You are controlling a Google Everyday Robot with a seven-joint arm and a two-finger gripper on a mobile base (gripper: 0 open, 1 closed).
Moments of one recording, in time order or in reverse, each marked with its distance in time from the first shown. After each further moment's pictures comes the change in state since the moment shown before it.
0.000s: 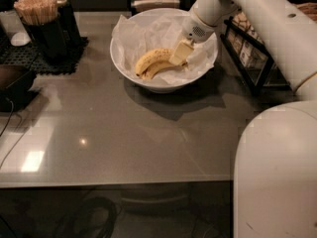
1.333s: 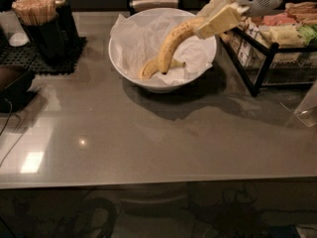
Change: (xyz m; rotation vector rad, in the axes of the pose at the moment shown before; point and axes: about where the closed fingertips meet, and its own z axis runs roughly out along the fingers) arm -0.014 0.069 -0.164 -0.022 -0.387 -0.040
